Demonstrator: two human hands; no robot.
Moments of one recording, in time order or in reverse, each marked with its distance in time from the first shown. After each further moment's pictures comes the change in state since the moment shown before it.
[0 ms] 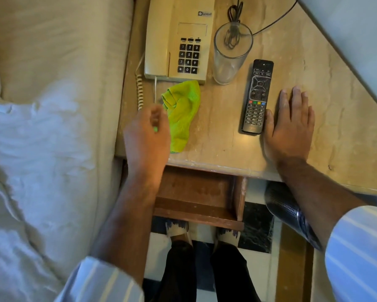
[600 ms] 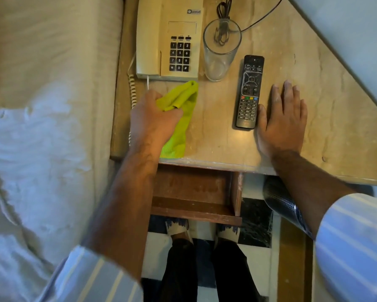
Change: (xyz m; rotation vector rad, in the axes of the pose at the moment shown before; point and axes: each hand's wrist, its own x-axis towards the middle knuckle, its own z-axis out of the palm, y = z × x) left_hand 0.032 0.022 0.014 0.035 -0.216 -0.140; right_hand -0.001 0.000 -0.001 0.014 0.011 0.006
